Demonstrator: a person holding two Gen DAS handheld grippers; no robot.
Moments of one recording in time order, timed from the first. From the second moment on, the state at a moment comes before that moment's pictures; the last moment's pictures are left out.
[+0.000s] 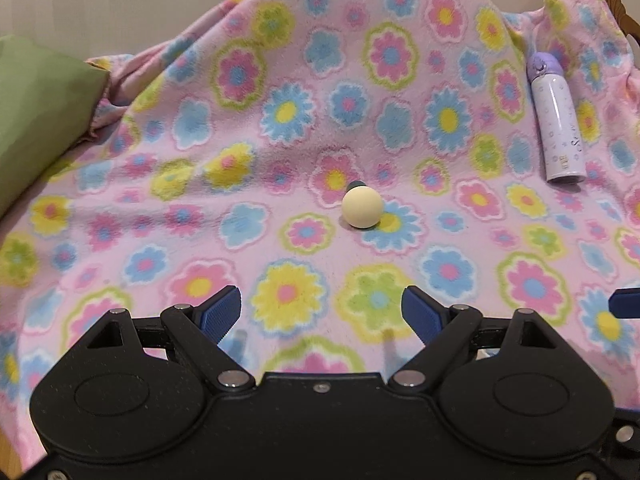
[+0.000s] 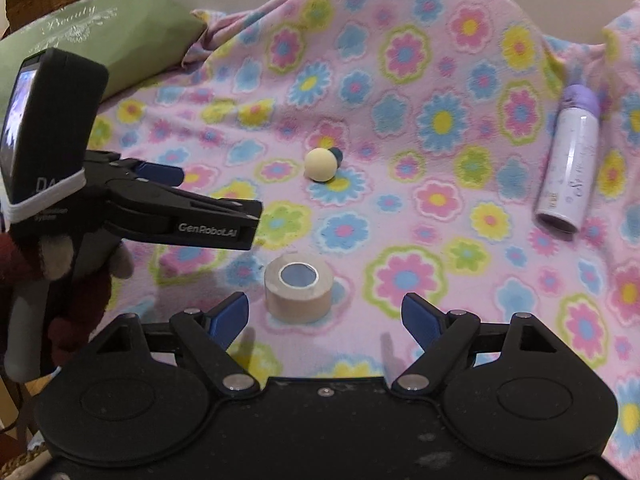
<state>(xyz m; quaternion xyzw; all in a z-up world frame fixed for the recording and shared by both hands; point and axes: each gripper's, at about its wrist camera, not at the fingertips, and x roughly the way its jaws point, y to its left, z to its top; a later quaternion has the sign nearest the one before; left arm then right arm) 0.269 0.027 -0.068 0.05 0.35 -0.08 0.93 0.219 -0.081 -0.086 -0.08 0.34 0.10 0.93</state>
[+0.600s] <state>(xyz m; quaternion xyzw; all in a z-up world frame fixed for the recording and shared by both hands) 0.311 0.045 -0.106 -0.01 0.37 -0.08 0.93 0.282 -0.077 -0.121 -0.12 0.33 0.13 0.93</state>
